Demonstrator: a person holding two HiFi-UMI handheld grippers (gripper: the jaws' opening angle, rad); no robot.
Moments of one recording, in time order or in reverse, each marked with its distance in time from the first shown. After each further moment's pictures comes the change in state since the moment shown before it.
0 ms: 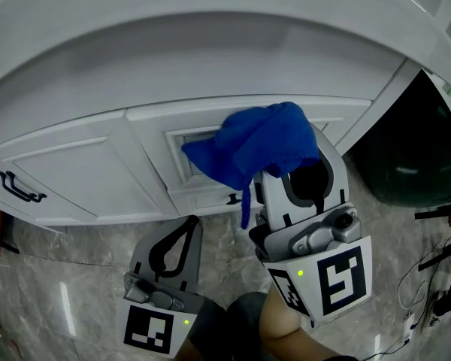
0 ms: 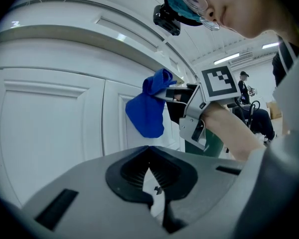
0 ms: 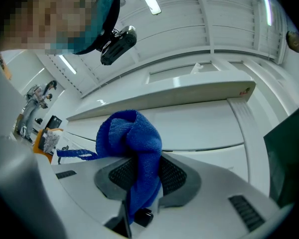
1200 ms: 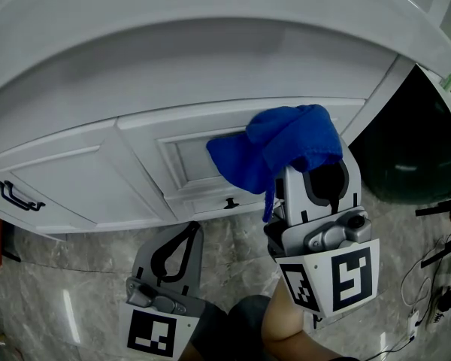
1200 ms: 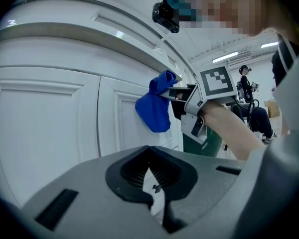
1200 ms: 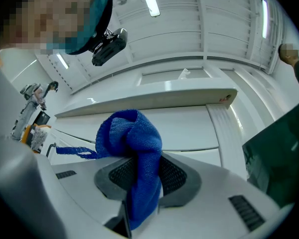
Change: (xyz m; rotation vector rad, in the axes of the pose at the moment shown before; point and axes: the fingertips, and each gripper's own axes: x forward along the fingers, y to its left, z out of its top) left arm 0.005 -0.005 -0.004 0.013 0.018 -0.018; right arm -0.013 -0.035 -0.001 -0.010 -0.006 -0.137
